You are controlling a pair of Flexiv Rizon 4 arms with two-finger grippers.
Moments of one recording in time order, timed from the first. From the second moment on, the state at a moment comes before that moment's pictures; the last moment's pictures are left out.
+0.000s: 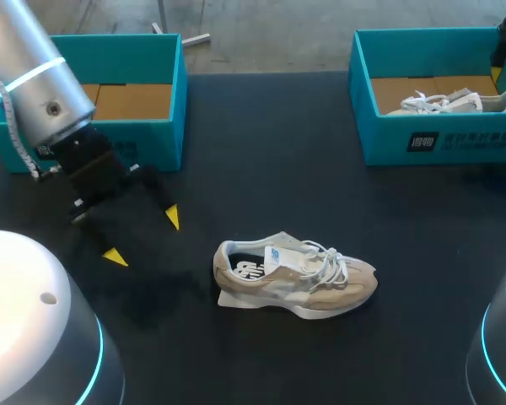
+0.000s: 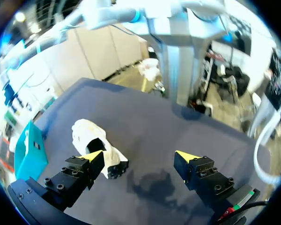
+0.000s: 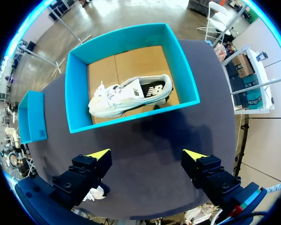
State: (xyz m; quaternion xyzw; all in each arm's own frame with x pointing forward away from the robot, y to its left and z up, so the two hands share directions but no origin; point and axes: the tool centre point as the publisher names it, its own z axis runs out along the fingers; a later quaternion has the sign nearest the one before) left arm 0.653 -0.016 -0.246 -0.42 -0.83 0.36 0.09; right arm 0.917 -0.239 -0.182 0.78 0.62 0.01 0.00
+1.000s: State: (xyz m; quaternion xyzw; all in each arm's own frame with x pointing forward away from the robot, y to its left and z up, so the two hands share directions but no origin) left arm 0.647 -0.014 -0.270 -0.12 -0.84 0.51 0.11; right arm 0.917 -0.239 -0.182 0.78 0.62 0.01 0.00
